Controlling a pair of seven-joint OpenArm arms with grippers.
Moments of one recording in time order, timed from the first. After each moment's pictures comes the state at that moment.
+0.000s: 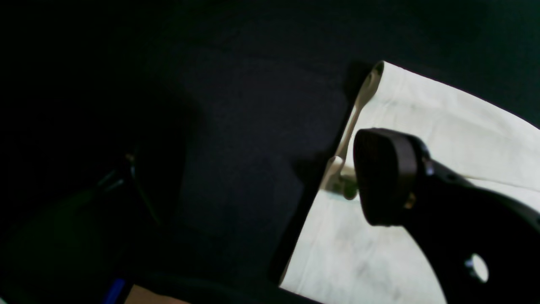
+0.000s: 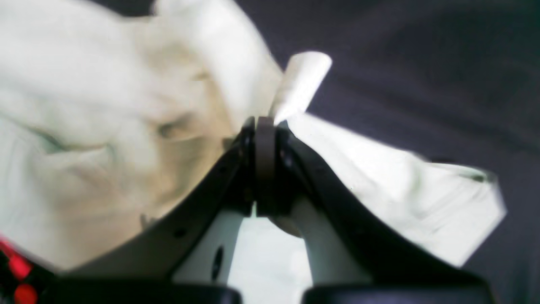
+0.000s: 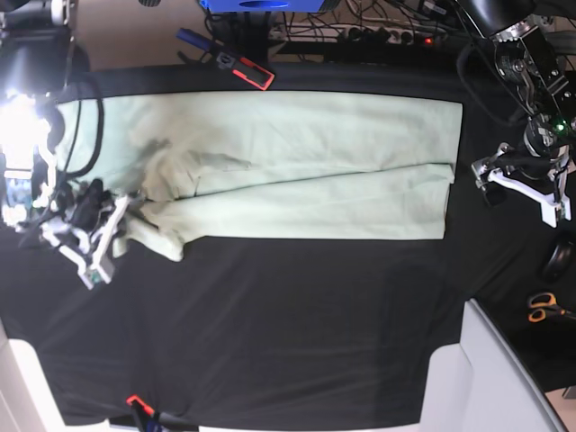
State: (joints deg) left arm 8.7 -9.2 -38.0 94.4 -13.1 -16.0 49.5; right arm 2.9 13.6 4.7 81.9 12.3 28.1 -54.3
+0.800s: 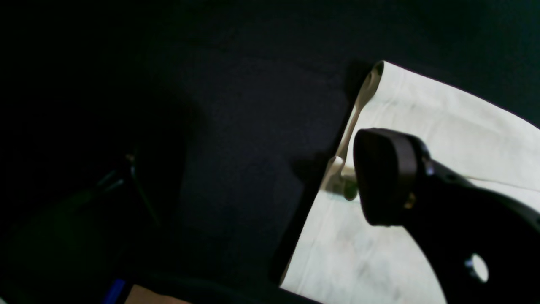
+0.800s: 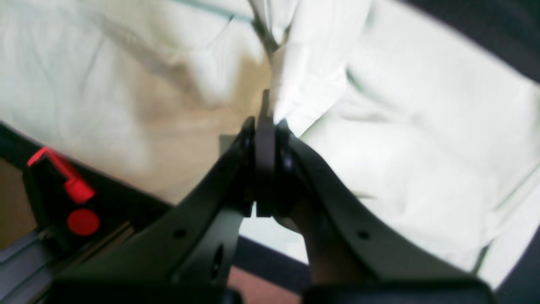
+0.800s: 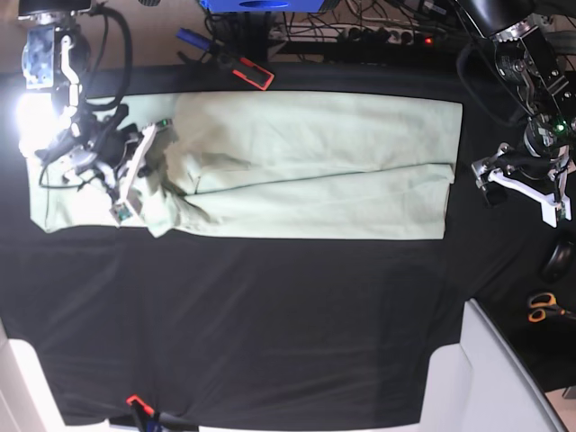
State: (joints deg) left arm 8.7 -9.3 -38.0 94.4 -13.0 -16.0 49.5; right arm -13.4 8.3 4.8 99.3 12.2 28.1 -59.3
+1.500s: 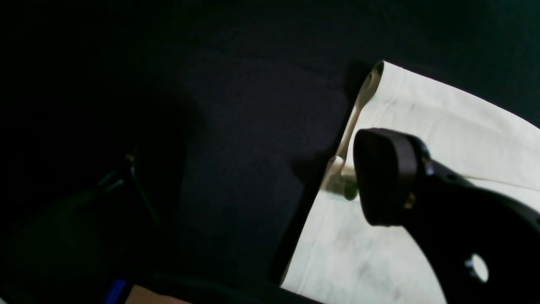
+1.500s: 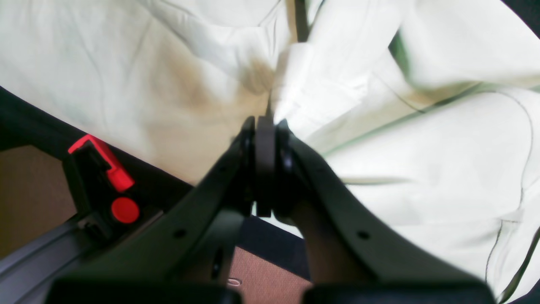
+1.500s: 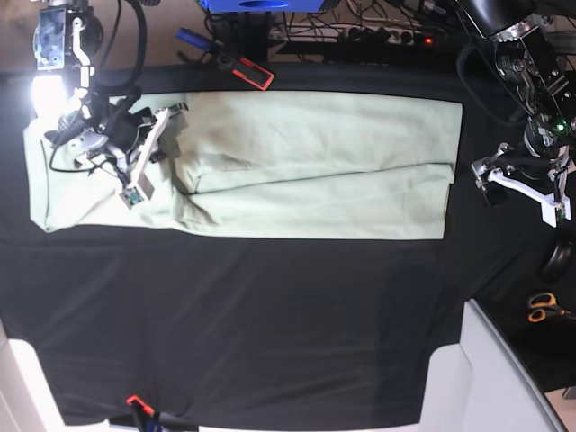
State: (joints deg) left arm 8.7 -9.3 -38.0 94.4 -13.0 -16.0 49.5; right arm -16.6 6.0 4.7 100.9 12.2 28.1 -58.9
